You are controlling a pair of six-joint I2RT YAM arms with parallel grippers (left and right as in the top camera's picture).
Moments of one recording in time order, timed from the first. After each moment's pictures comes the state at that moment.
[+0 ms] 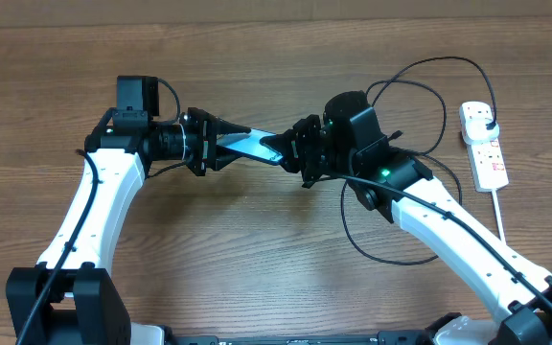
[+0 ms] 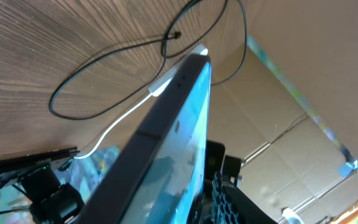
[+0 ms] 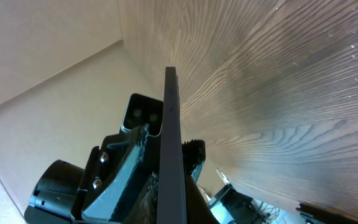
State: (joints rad) left arm -0.04 1.60 1.19 -0.62 1.03 -1.40; right arm 0.56 1.50 1.11 -0.18 -0.51 1.74
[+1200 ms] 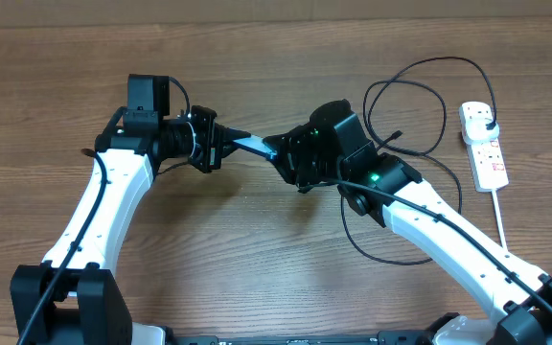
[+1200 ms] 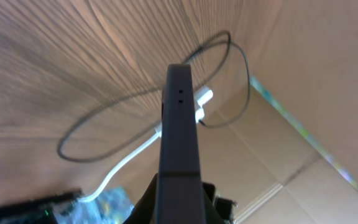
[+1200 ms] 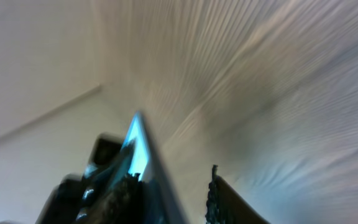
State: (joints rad) left arm -0.08 1.60 1.18 -0.55 0.83 -1.44; right arm 0.61 1.52 1.11 -0.33 -0.25 1.70
